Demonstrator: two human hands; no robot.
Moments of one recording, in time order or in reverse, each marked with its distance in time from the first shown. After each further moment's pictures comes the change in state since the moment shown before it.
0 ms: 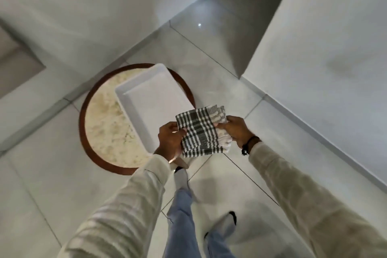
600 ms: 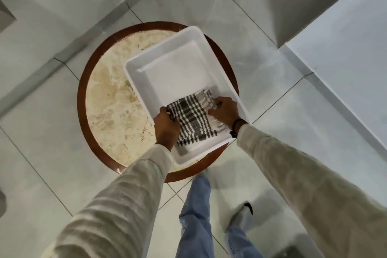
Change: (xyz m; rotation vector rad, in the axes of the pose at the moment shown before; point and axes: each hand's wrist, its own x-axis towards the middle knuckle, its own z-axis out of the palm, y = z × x) left_hand 0.220 -0.027 -0.074 0.573 0.104 -0.006; right_hand 0.188 -0.004 0.191 -0.533 0.008 -0.082
